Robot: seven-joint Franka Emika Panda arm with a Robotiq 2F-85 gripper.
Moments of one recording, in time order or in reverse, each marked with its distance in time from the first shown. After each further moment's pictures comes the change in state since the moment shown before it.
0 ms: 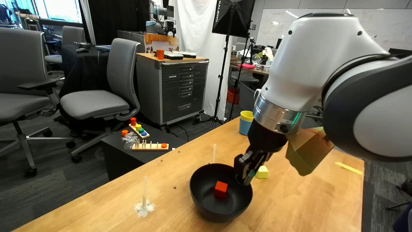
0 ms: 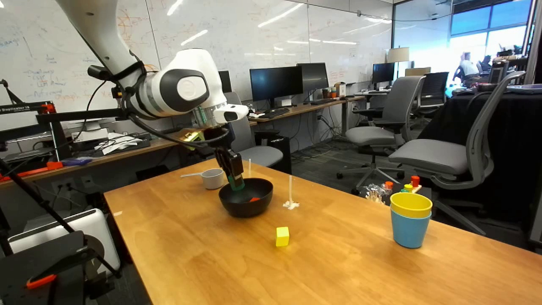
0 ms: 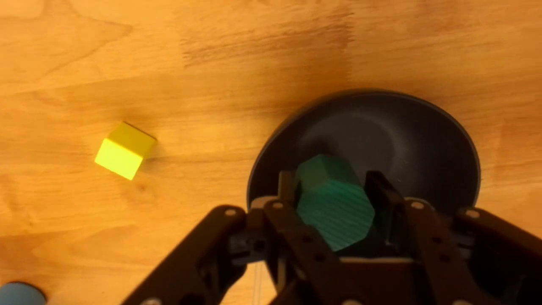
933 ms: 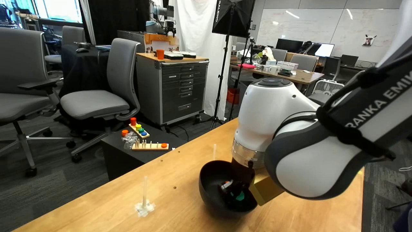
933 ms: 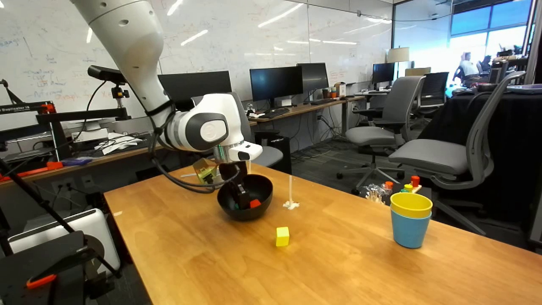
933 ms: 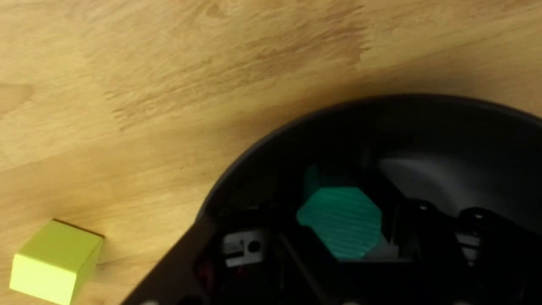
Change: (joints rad) arm -0.004 0.301 0.003 0.202 0.104 -0.011 0.077
